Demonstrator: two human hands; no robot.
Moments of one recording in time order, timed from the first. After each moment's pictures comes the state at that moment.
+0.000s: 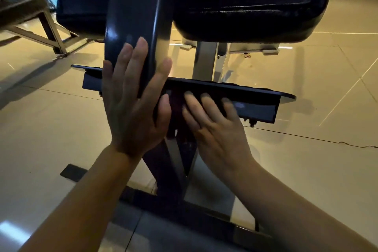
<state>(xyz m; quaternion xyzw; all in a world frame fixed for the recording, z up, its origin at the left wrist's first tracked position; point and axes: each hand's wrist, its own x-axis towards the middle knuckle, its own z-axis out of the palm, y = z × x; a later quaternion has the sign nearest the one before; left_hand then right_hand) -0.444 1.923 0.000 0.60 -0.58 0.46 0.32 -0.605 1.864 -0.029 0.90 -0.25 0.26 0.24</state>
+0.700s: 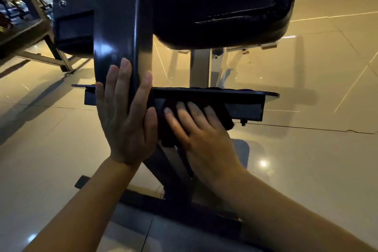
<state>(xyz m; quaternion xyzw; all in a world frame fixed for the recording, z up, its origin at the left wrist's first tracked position) -0.440 1.923 -0.009 0.58 -0.58 0.47 0.33 -0.604 1.878 -0.032 0.92 -0.28 0.24 0.13</state>
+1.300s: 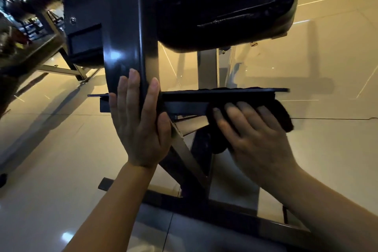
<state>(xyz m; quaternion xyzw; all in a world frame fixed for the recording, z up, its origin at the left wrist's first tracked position) -0.440 1.924 -0.008 0.60 -0.57 0.46 0.32 -0.652 1.852 -0.046 0.88 -0.28 0.33 0.20</state>
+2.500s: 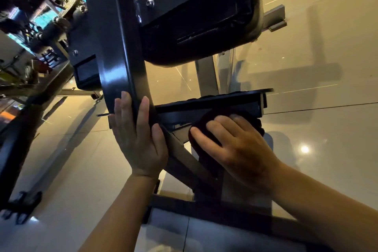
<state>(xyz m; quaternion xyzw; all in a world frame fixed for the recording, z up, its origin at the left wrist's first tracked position) -0.447 1.930 -0.001 0.63 -0.57 0.42 0.31 -0.643 1.856 -0.039 0.87 -0.17 0.46 0.11</state>
